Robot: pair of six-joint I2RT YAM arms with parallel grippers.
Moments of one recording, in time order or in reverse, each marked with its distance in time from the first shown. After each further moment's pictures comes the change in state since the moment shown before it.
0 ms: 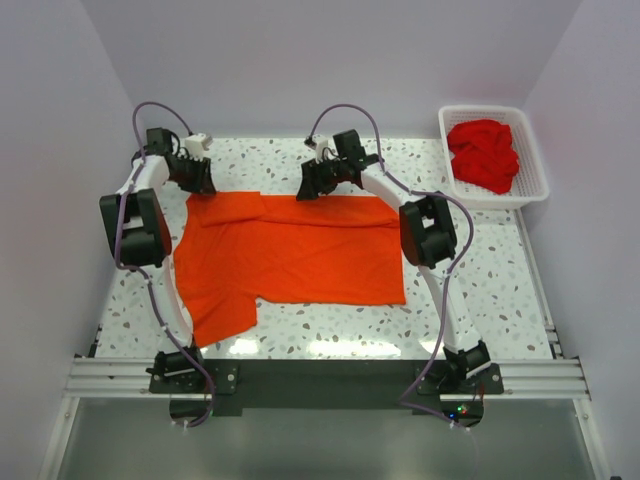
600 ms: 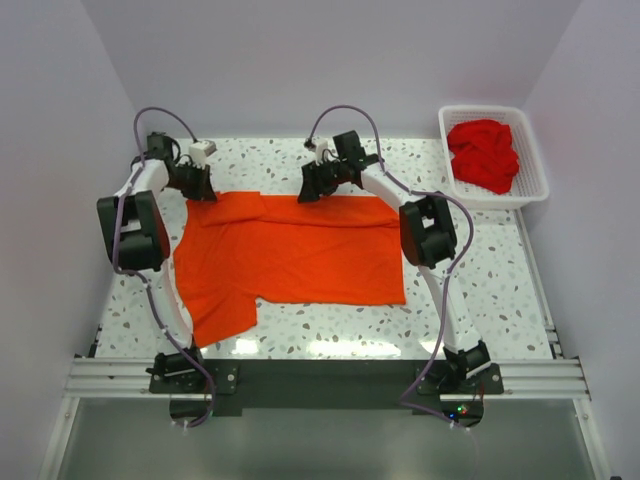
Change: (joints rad) left arm 0.000 -0.023 -0.057 -0.023 0.072 0.061; right arm 0.000 0.000 0.000 -0.030 0.000 -0.035
